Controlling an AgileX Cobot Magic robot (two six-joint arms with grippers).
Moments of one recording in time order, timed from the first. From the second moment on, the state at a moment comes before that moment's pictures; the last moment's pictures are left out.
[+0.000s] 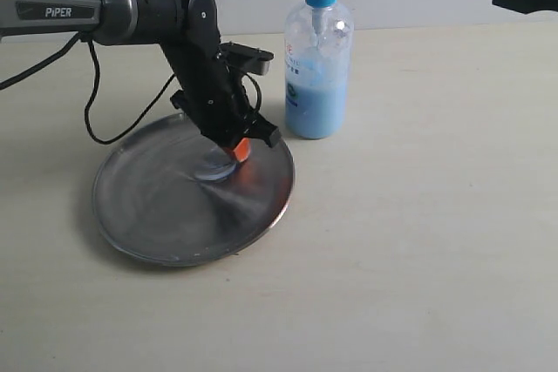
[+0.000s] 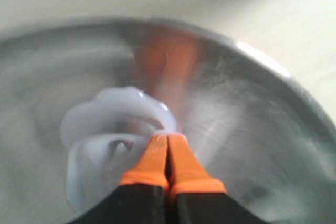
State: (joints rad) left arm -0.53 2.32 -1.74 -0.21 0.91 0.23; right arm 0.46 0.87 -0.68 0.05 0.11 -0.03
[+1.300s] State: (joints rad) left arm -0.54 2.34 -1.77 -0.17 1.05 0.22; right arm 0.46 0.87 -0.68 0.05 0.11 -0.03
